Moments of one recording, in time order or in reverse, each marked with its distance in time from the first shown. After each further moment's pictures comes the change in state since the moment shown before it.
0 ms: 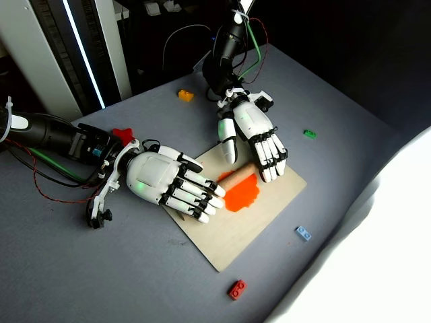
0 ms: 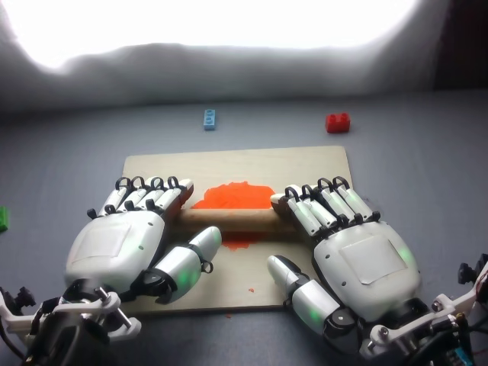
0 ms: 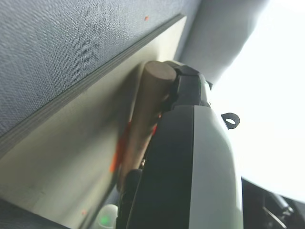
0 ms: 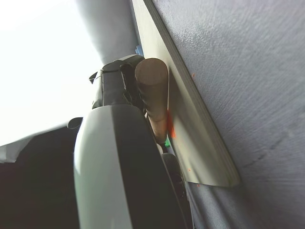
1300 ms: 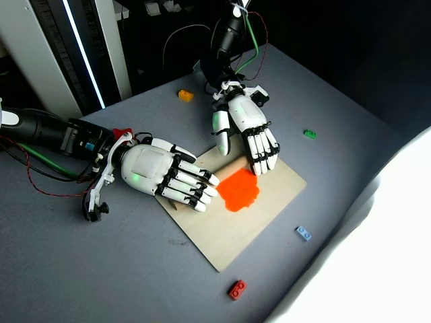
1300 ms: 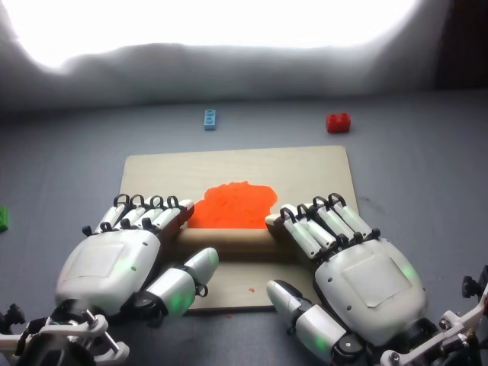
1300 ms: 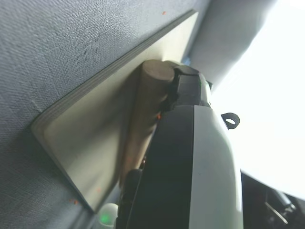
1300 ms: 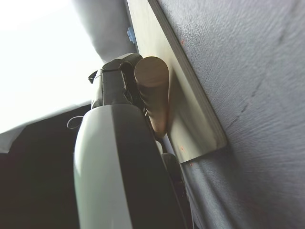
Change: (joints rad) left arm 0.049 0.042 -0.069 0.047 -0.010 -0.022; right arm -0.037 0.035 -0.069 -0.066 -0.003 0.001
